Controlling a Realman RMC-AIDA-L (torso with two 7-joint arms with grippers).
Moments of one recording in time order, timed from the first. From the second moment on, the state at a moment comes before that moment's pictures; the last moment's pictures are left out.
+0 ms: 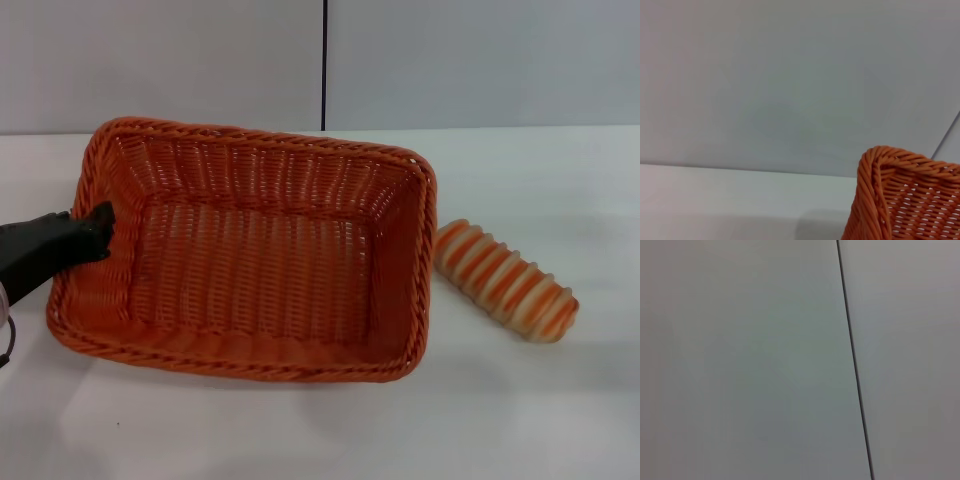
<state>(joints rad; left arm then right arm) 0.36 -2.07 1.80 1.80 2.45 0.54 -2.88 0.38 2.07 -0.51 0.06 -0.76 -1.60 0.24</state>
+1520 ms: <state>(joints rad) 0.27 -2.06 1.69 1.81 2.44 0.46 -2.72 0.28 2.07 -0.52 -0.55 -1.36 -1.42 1.08</state>
